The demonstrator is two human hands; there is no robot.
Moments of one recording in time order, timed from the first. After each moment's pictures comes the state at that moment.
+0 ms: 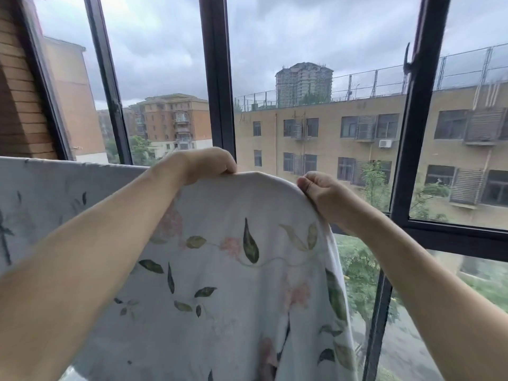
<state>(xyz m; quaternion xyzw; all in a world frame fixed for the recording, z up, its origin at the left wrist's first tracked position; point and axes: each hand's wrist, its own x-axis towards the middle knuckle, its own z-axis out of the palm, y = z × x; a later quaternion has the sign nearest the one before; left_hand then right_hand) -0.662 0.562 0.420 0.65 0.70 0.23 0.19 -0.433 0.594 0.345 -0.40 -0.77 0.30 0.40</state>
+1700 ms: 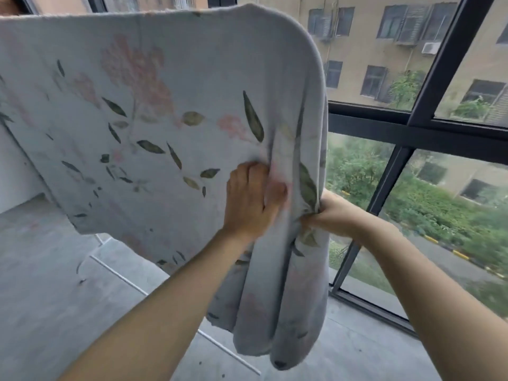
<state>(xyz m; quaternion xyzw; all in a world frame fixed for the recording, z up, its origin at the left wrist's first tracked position) -0.568 0.531 0.113 0.65 0.61 0.43 -0.14 -0.384 0.578 0.144 -0.41 -0.82 0.37 0.15</state>
